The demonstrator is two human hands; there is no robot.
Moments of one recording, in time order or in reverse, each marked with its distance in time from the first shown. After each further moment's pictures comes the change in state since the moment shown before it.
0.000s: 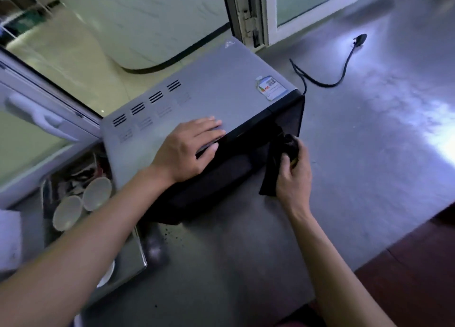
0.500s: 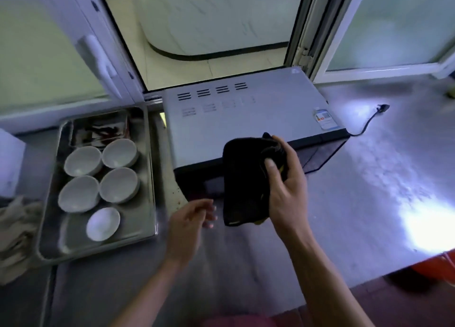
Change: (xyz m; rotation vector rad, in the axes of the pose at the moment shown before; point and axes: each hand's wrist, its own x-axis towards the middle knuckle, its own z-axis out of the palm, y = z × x) left_hand -0.184 0.105 0.006 -1.155 0.633 -1.239; right_hand -0.100 -0.146 0.040 0.186 -0.454 -0.215
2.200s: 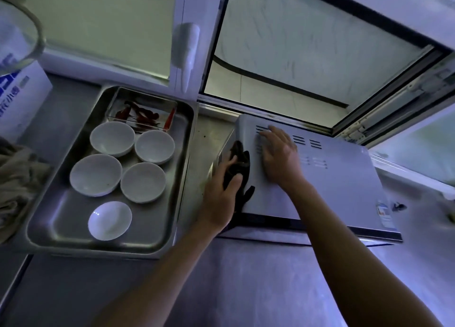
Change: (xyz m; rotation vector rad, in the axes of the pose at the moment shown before) left_hand 0.149 0.035 -0.041 -0.180 0.071 0.211; right_hand 0.180 0.075 0.182 -1.084 -0.480 -0.399
